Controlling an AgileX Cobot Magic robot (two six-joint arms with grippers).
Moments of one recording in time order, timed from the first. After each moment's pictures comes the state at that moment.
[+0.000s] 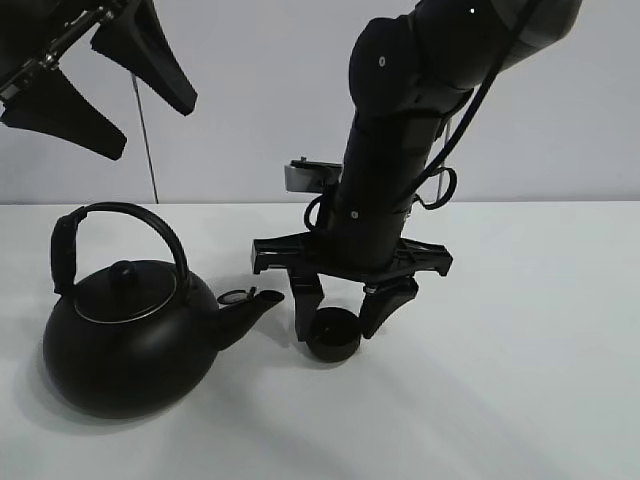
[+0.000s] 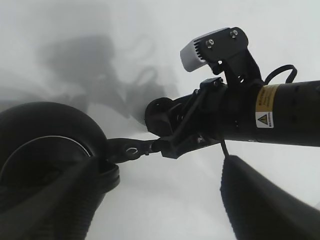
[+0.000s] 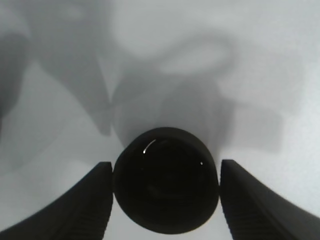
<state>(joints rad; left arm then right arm) -0.29 1.56 -1.18 -0.66 0.84 0.19 0.56 2.12 -1.44 0.13 0.76 0.22</state>
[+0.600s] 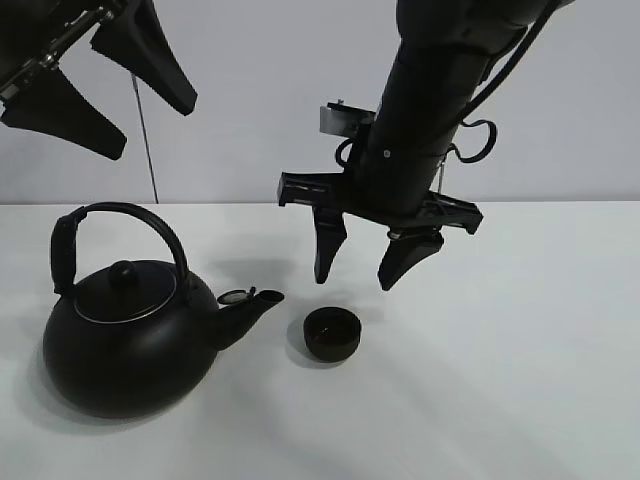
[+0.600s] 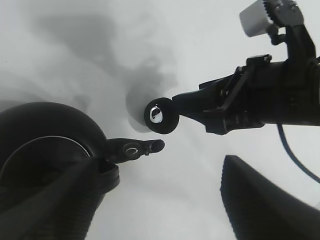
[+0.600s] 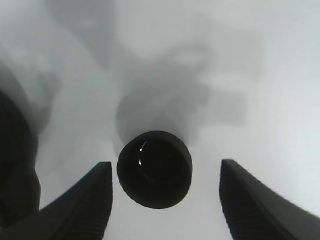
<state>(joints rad) -0.29 1.56 -1.18 -0.66 0.84 0.19 0.49 2.02 -1.44 0.17 0.79 0.23</state>
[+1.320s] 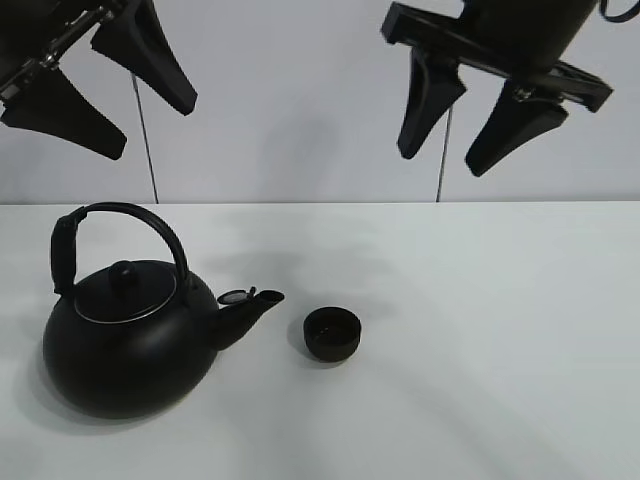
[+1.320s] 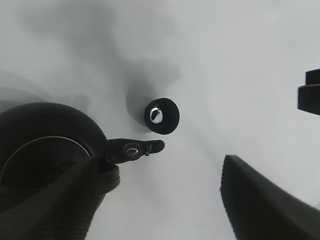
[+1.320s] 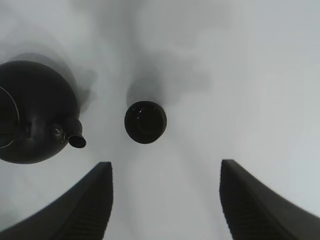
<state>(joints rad) -0.29 1.56 -1.18 -0.66 0.84 0.19 0.33 1.71 -1.40 0.26 0.98 0.04</state>
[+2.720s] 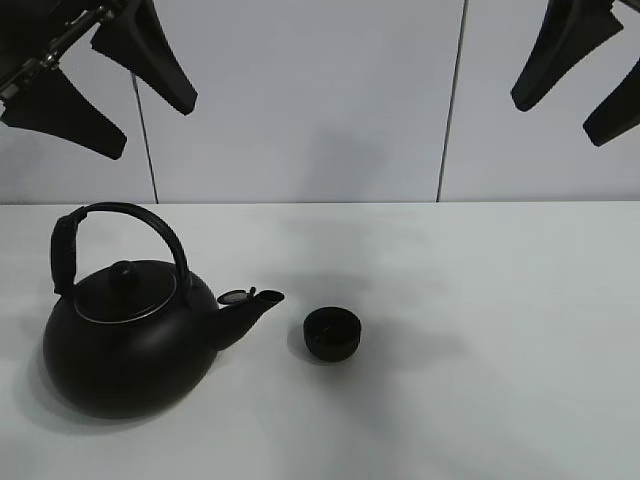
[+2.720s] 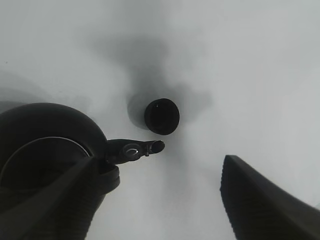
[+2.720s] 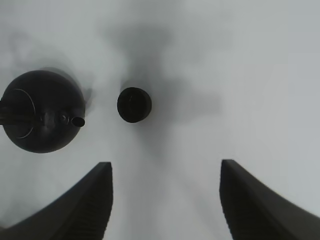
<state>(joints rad) -0.29 1.56 -1.18 -0.66 0.84 0.19 0.12 1.42 -1.20 0.39 1.02 -0.05</state>
